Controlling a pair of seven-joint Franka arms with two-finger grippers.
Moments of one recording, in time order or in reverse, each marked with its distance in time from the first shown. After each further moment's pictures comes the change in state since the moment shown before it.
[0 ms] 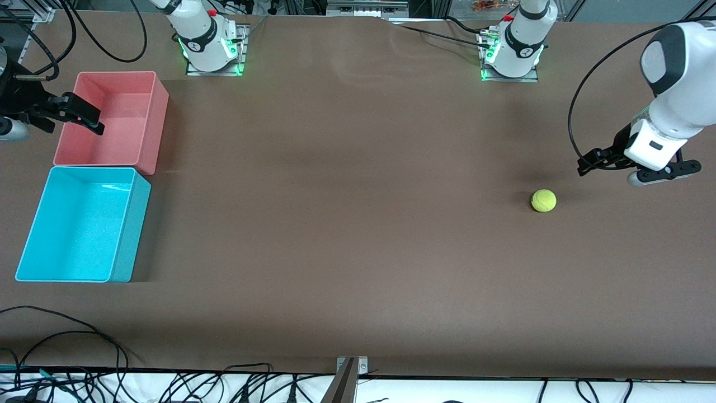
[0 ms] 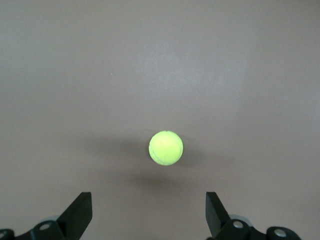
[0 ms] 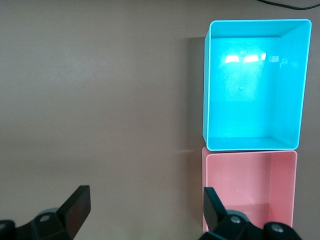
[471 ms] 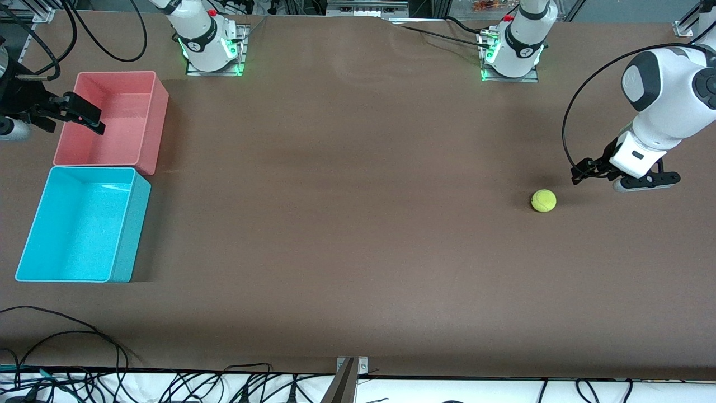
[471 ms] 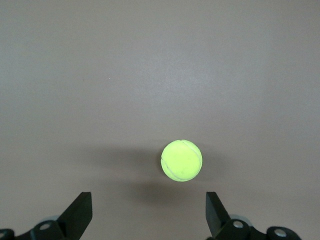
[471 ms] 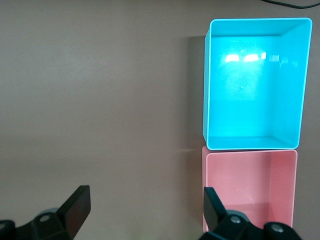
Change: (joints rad) left arm 0.003 0.055 0.046 -0.124 -0.003 0.219 0.128; right arm 0.000 -0.003 0.000 -0.006 0.000 0.000 0.000
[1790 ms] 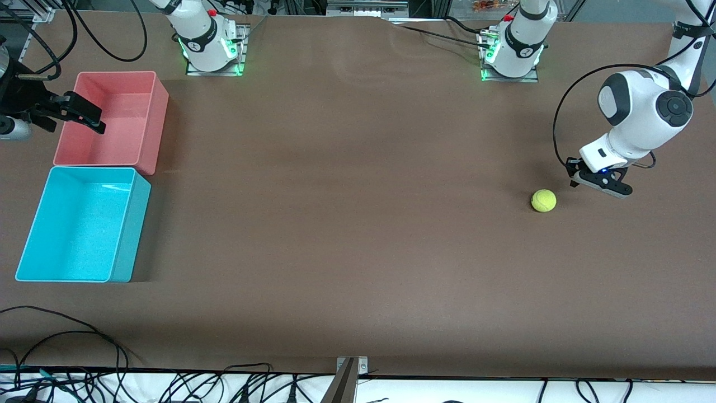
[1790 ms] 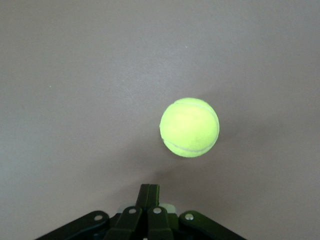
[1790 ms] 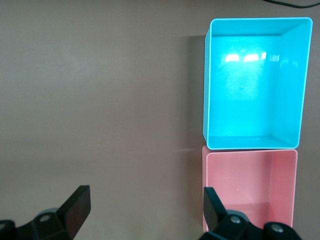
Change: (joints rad) left arm 0.032 0.107 0.012 -0.136 -0.018 0.220 0.618; right arm 0.001 -0.003 0.000 -0.003 0.000 0.000 0.000
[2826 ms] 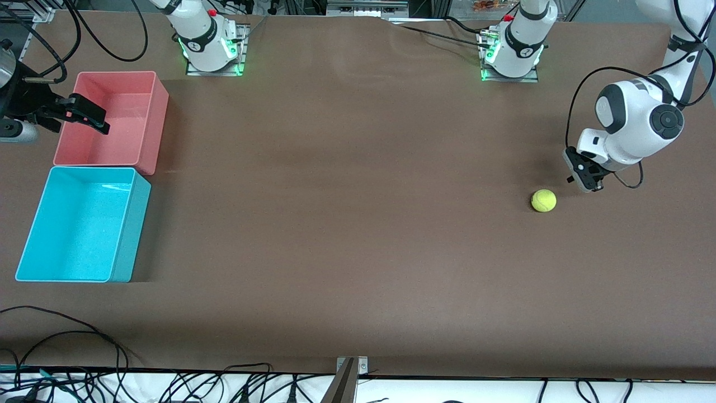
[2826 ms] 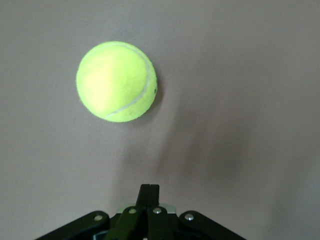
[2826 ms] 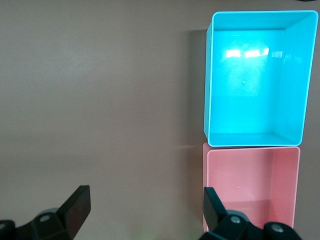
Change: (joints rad) left arm 0.003 0.097 0.042 -0.010 -0.002 0.034 0.833; right arm 0.001 -0.001 0.001 -0.021 0.000 0.002 0.000
